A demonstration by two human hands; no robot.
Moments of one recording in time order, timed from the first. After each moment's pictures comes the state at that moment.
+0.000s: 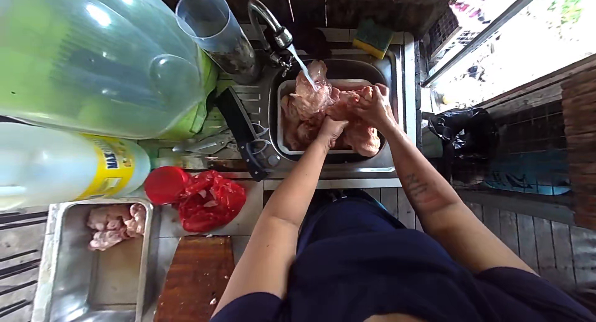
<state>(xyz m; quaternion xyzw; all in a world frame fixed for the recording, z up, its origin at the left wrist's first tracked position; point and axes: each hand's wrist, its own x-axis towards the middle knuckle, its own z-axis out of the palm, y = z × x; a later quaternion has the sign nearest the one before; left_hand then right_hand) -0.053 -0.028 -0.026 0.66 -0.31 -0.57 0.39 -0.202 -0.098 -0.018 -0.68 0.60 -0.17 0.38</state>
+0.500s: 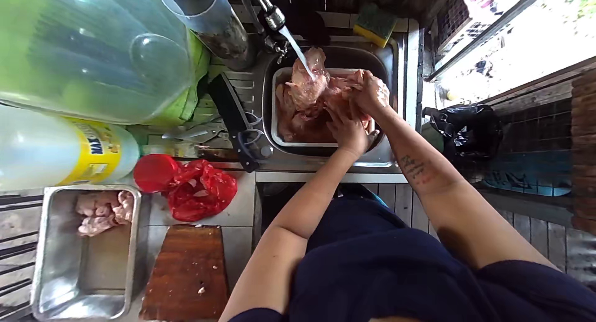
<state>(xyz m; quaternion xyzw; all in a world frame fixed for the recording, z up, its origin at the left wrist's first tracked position) -0.129 -0.002 0.004 0.79 -0.54 -0.28 0.04 -0.183 -0.114 0.008 -0.71 0.62 -0.04 0.34</state>
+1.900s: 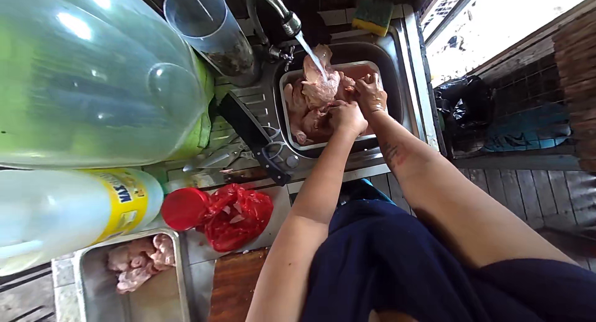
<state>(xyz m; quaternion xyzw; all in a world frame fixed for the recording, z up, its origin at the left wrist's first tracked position) -0.054 -0.038 0.004 0.70 -0.63 -0.30 -0.13 -0.135 -0.093 -0.057 -0.68 0.70 -0.08 0.20</state>
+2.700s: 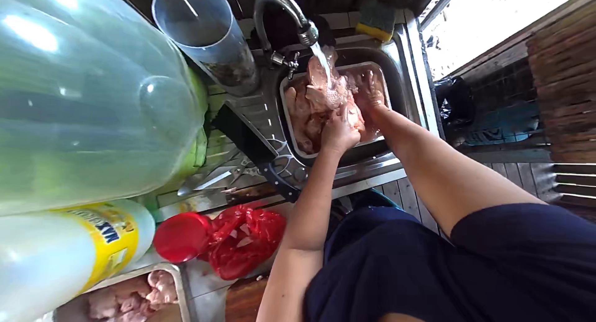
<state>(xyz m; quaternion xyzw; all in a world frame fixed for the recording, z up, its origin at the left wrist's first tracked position) 0.017 -0.021 -0.003 0.65 -0.66 -0.38 0.03 -0.125 -0.131 -0.080 -0.71 0.68 0.04 0.18</state>
